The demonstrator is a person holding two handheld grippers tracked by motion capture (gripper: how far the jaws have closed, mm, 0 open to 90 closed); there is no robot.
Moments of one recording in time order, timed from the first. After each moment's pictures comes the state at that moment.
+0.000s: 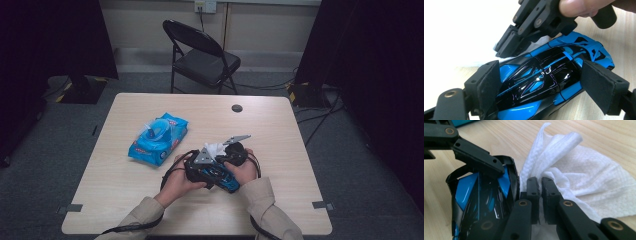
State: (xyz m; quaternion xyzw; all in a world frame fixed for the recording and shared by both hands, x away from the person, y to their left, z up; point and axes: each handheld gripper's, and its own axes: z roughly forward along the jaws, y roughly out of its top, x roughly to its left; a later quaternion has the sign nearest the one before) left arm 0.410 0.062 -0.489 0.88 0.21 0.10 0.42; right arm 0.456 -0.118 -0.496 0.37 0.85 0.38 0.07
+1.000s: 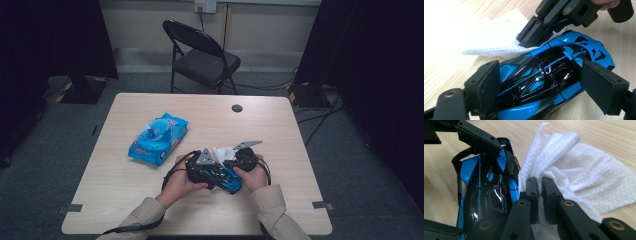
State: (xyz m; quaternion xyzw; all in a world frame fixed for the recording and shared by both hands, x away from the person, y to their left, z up) left arm 0.408 0.058 -0.489 0.88 0.21 0.10 0.41; right arm 0.437 -0.147 -0.497 0.39 0.84 0.38 0.06
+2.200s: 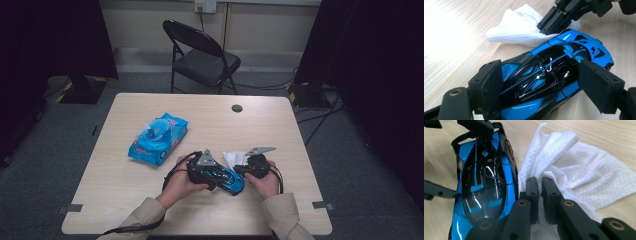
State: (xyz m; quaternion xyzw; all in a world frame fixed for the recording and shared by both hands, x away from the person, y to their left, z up) left arm 0.406 0.056 -0.489 0.88 0.19 0.10 0.42; right arm 0.416 -0.182 -0.498 0.40 0.83 0.39 0.06
